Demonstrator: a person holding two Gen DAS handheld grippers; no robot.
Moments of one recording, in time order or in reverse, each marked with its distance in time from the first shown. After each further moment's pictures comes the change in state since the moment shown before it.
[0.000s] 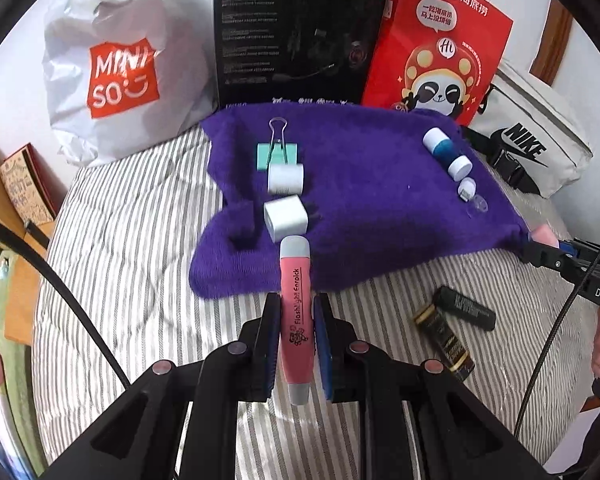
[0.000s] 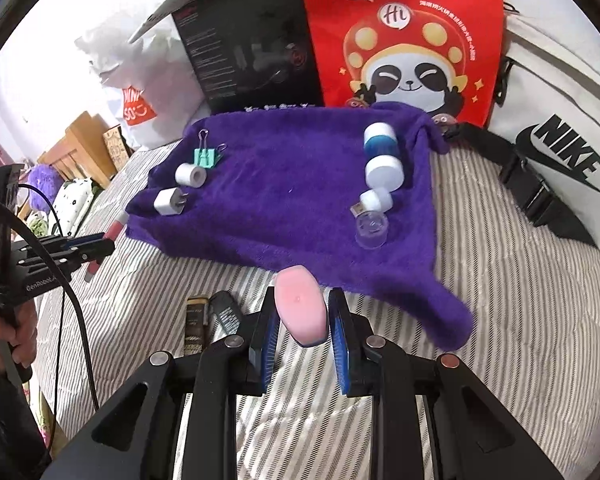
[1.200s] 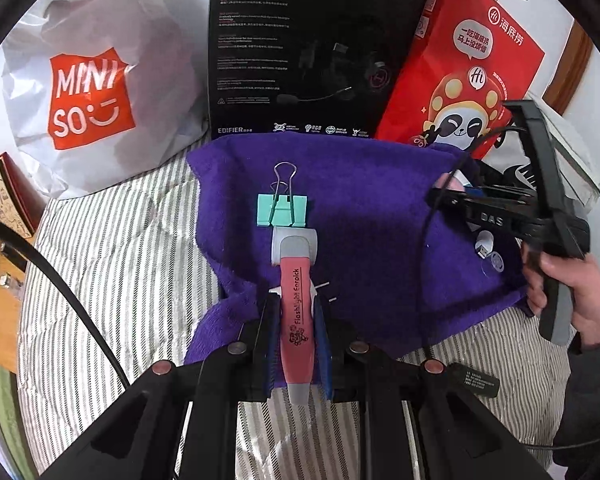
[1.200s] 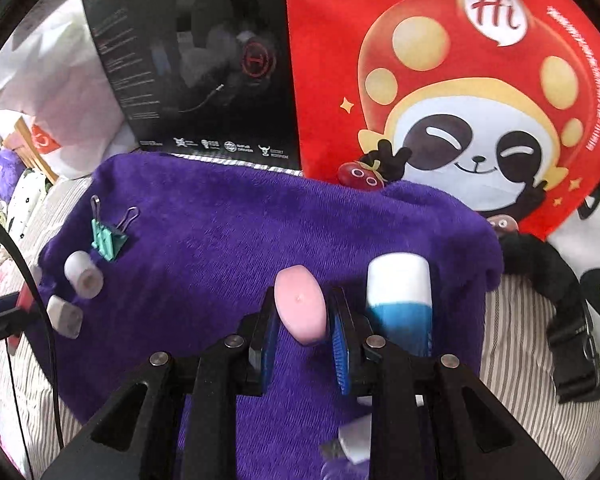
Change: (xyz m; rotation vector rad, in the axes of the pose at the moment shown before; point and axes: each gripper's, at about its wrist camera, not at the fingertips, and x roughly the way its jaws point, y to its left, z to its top) left arm 0.042 0.016 0.058 -0.027 -0.001 -0.066; right arm 0.141 -0.003 0.133 -0.077 0.032 -0.123
